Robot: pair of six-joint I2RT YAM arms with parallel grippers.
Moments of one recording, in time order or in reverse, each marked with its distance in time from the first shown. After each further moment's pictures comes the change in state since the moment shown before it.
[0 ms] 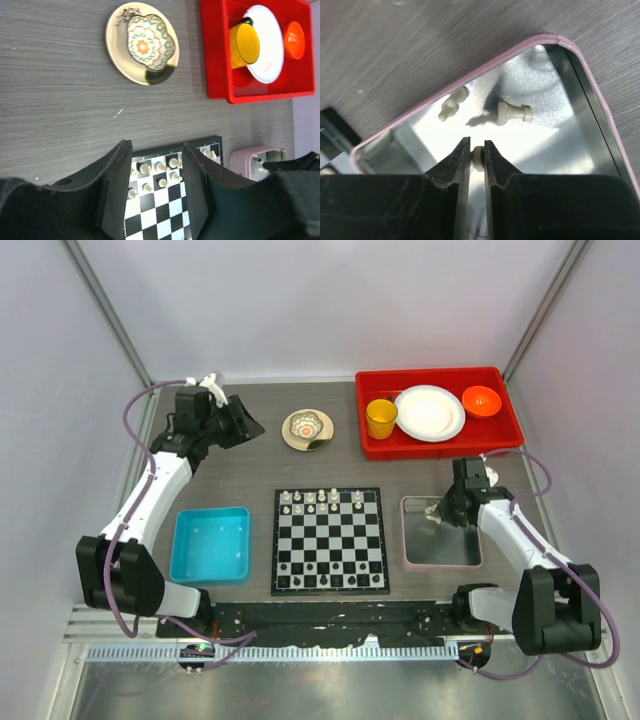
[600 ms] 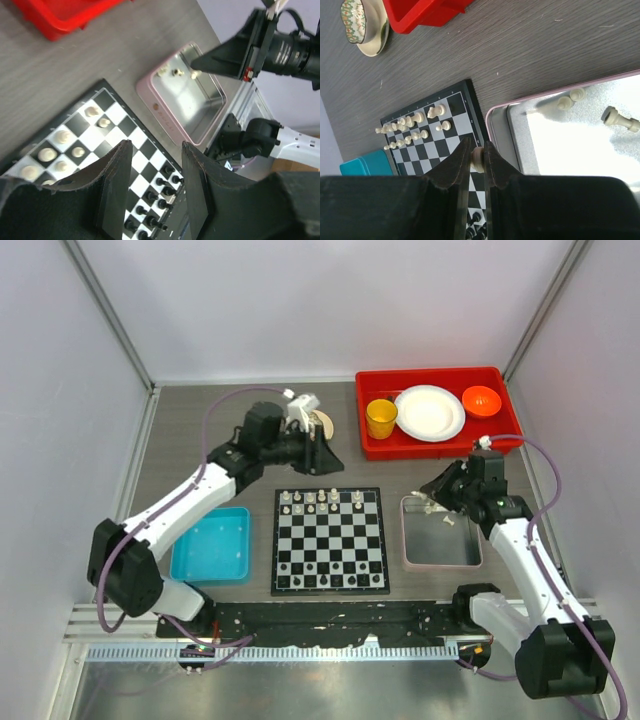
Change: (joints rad) left arm -0.396 0.028 -0.024 0.183 0.262 0.039; right arm 0.000 -0.252 0.060 0.060 -0.299 -0.003
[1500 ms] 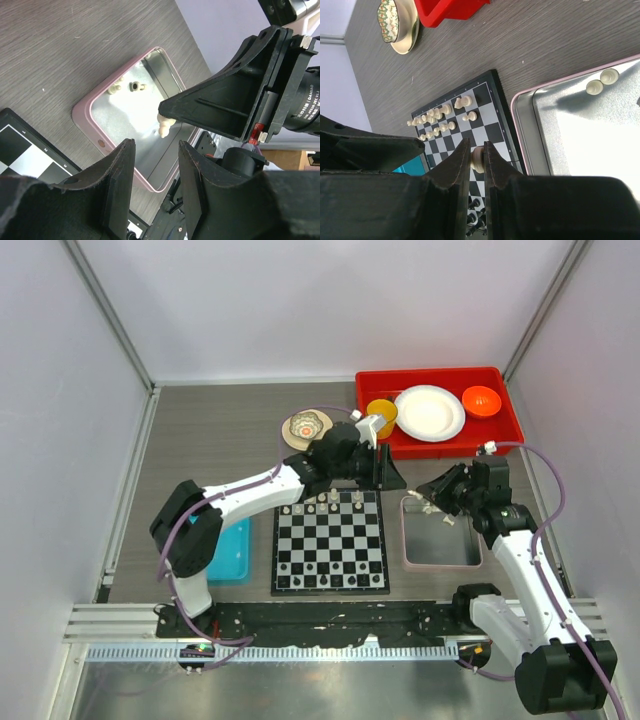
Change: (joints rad) left arm -0.333 0.379 0.166 0.241 -0.172 -0.235; right arm 0.000 -0.091 -0.026 0.000 -0.067 0.132
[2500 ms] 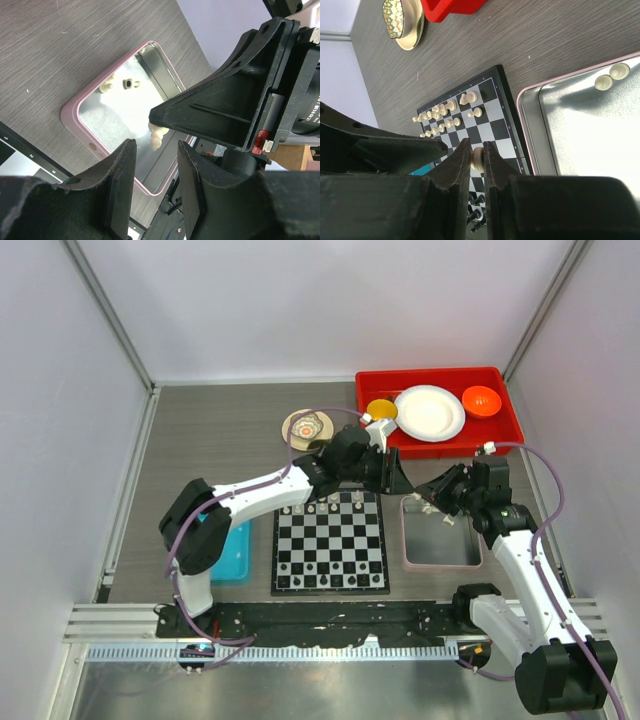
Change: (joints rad) left arm -0.035 0.048 0.050 -0.003 0.000 -0.001; right arm 0.000 0.000 0.000 0.000 -0.030 0.021
